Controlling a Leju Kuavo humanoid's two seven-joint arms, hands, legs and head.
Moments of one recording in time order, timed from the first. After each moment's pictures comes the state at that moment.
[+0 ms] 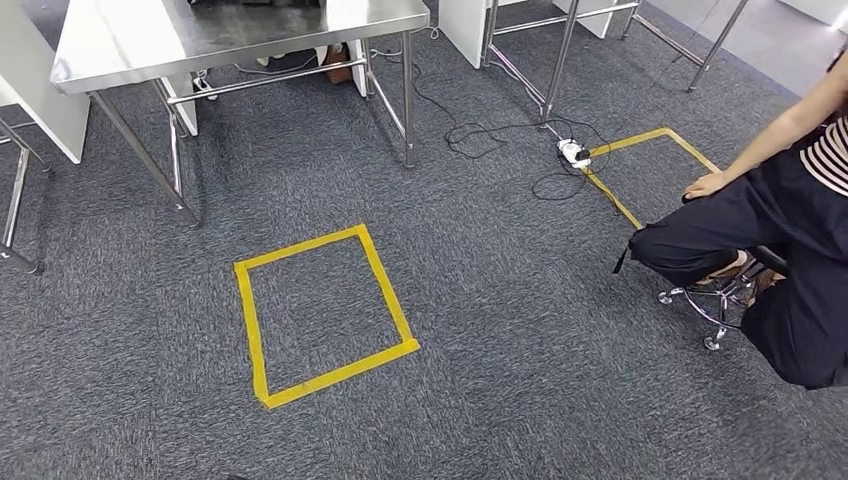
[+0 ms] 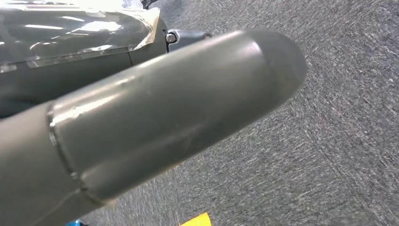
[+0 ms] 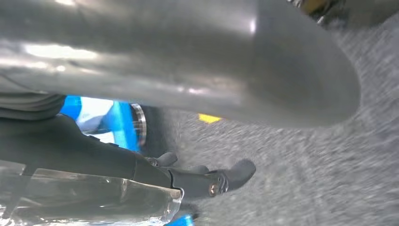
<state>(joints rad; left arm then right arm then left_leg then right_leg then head) -0.07 -0.16 1.00 -0.20 -1.23 0.48 0.15 -0.04 0.09 -0.09 -0.18 0.48 -0.49 0.35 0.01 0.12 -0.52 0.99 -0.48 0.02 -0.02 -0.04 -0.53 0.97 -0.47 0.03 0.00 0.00</state>
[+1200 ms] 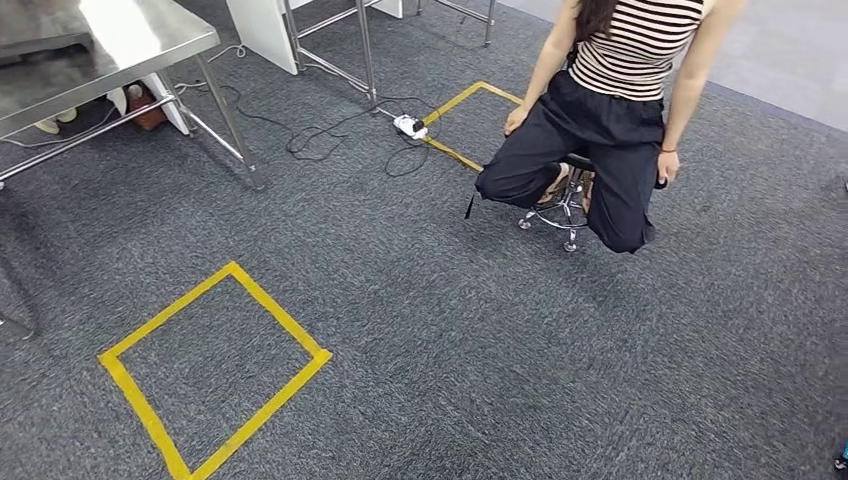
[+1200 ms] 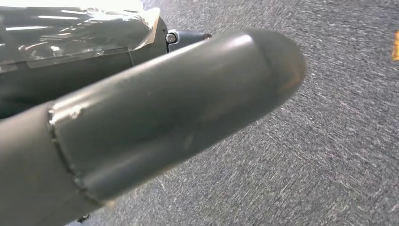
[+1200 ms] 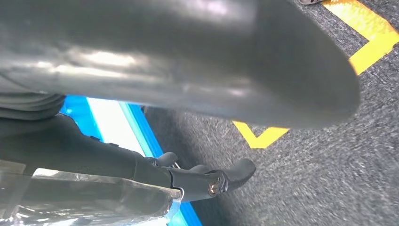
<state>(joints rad) -0.07 -0.16 1.00 -0.20 -1.21 0.50 0.23 -0.05 0.11 -0.06 -0.17 0.55 -0.56 0.40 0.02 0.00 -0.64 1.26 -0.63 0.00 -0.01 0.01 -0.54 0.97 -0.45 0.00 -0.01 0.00</state>
